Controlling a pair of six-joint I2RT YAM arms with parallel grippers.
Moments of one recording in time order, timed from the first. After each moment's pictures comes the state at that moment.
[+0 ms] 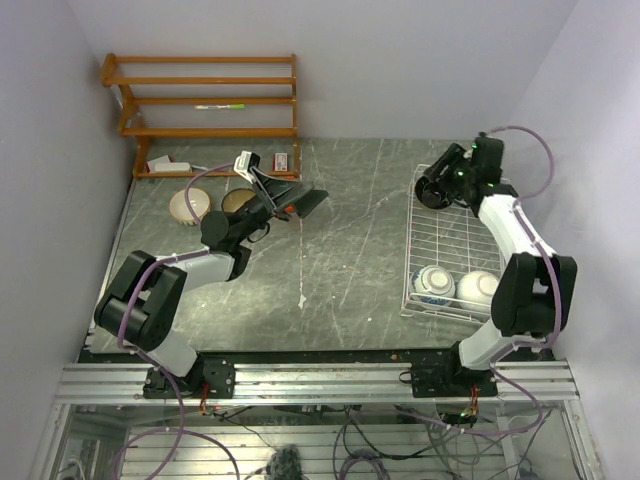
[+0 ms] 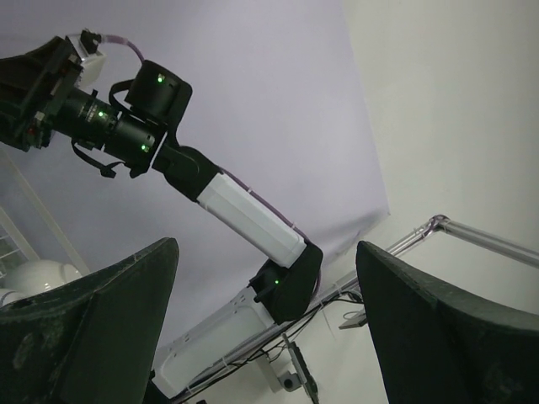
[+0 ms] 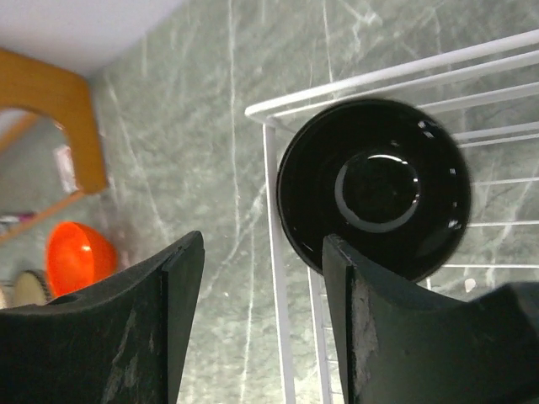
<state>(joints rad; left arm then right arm) -0.47 1.57 0.71 1.52 0.55 -1.69 -0.09 1.59 1.22 -0.17 -0.17 0.57</state>
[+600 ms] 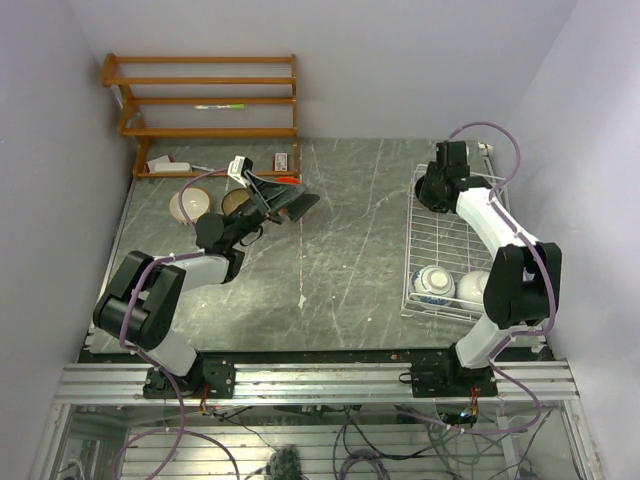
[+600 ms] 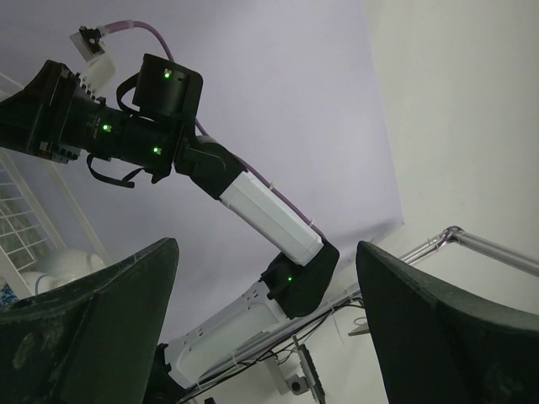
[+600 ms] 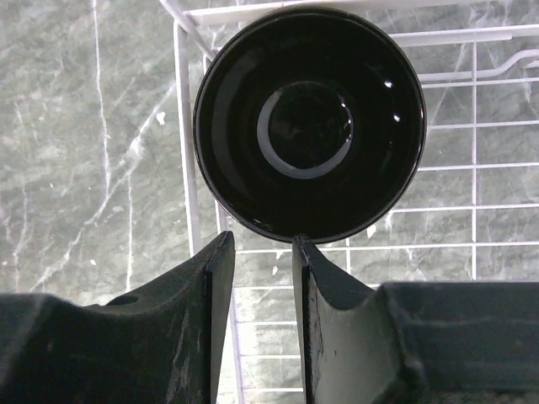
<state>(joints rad) -0.42 1.57 0.65 1.52 0.58 -1.69 0.10 1.68 1.31 -0.43 0.18 0.30</state>
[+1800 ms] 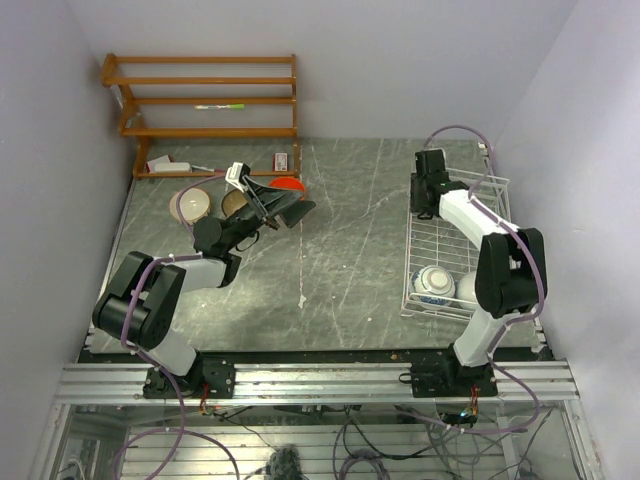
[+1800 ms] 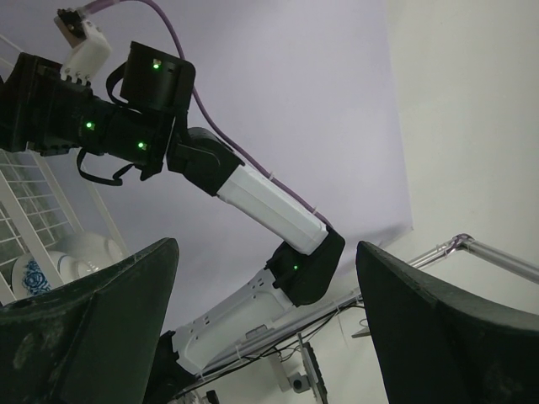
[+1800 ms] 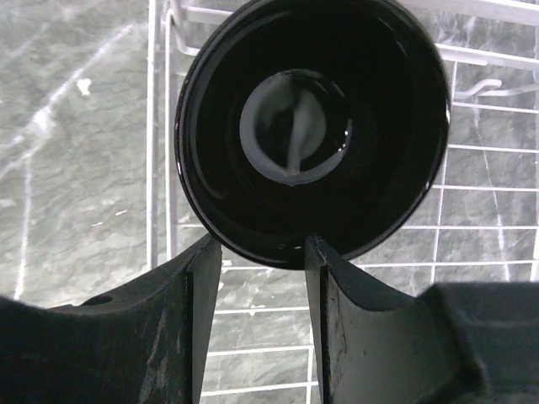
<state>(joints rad) -0.39 1.57 0.60 1.52 0.61 -1.69 0.18 1.75 1.27 -0.37 0.35 0.09</state>
